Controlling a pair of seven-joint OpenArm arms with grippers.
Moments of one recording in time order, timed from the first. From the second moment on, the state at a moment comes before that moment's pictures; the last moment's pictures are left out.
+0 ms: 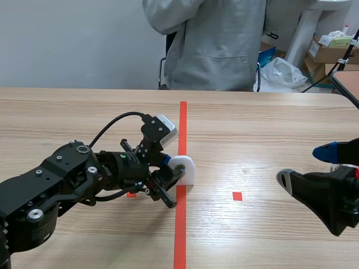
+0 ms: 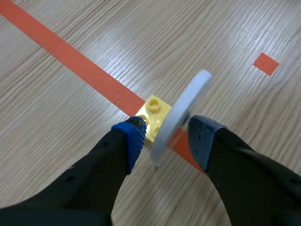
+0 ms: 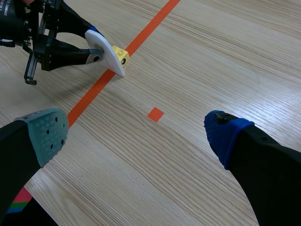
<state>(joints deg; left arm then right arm) -9.9 -8.7 23.7 63.1 2.5 -31.5 6.4 -31.4 27.0 19.7 108.2 38.0 45.3 -25.9</state>
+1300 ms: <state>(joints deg) -9.6 -8.5 15.5 65.7 -5.4 -32.1 12.1 -31.4 27.0 19.7 108.2 37.6 45.3 -25.9</state>
